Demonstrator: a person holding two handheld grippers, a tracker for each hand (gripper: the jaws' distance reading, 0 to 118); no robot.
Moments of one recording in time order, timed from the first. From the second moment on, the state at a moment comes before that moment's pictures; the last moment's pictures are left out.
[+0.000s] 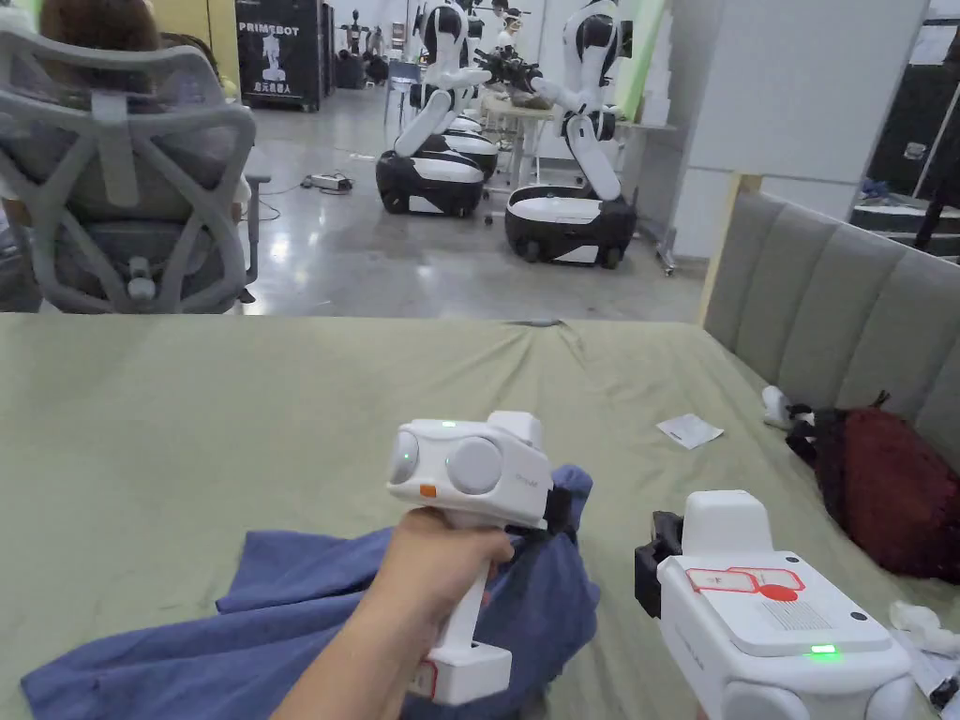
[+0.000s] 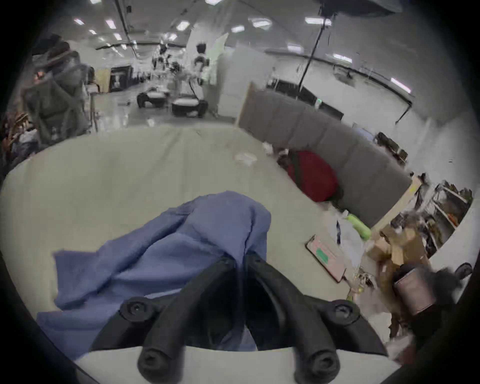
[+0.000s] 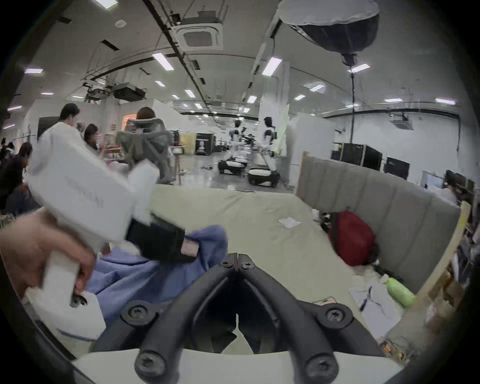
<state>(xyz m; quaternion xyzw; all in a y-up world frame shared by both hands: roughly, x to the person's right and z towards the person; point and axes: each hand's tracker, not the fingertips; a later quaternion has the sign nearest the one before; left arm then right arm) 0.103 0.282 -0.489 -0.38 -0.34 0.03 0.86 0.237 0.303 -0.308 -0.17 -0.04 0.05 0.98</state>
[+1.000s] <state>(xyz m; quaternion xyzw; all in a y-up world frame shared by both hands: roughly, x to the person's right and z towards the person) -0.121 0.281 -0.323 -0.17 -0.06 -0.04 0.98 0.156 0.286 -0.325 -0.17 0.06 0.04 0.98</state>
